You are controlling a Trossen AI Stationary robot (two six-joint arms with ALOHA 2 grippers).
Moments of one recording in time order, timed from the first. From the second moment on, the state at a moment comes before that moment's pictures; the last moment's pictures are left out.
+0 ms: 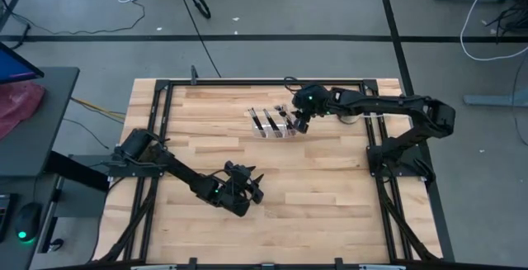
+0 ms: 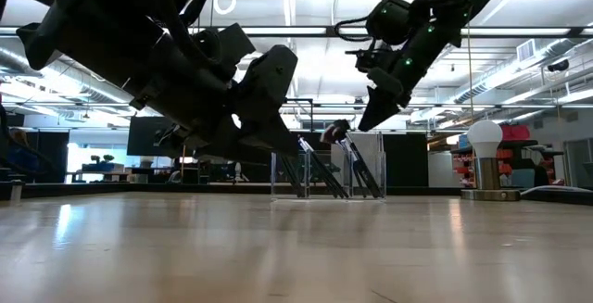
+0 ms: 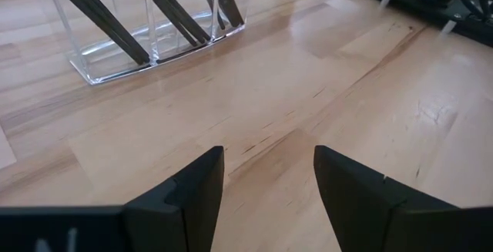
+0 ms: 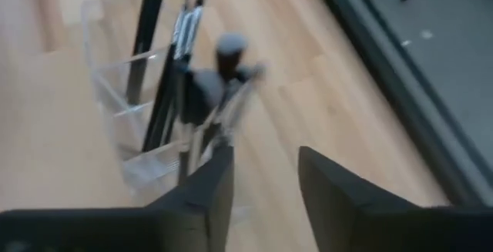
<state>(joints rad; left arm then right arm) -0.47 1.94 0.94 0.16 -1.00 -0.98 -0.40 1.46 0.95 -0.34 0.07 -0.08</state>
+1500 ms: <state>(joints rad) -0.44 1.94 0.94 0.19 -1.04 -0.98 0.02 0.16 0.11 0.22 -0.08 0.10</state>
